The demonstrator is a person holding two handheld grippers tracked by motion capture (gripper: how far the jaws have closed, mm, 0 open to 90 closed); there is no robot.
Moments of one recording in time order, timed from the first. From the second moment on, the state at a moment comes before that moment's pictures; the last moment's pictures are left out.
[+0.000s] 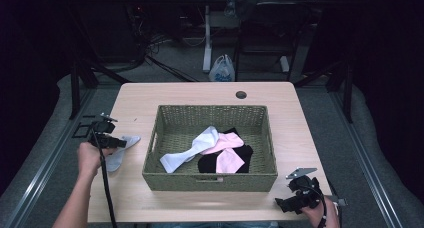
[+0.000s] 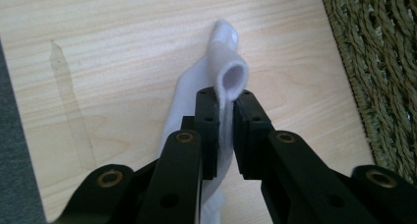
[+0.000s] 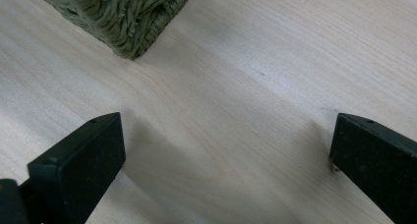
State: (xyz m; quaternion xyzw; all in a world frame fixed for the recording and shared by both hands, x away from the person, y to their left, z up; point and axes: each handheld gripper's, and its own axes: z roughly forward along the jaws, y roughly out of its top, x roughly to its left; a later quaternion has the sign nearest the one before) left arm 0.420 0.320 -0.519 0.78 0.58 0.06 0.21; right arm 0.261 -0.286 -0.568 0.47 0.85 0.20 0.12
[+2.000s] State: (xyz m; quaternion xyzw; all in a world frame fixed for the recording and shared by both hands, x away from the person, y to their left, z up) left arm 0.405 0.189 -0.407 0.86 0.43 0.10 0.27; right arm 0.261 -0.288 -0.567 0.47 0.85 0.20 0.11
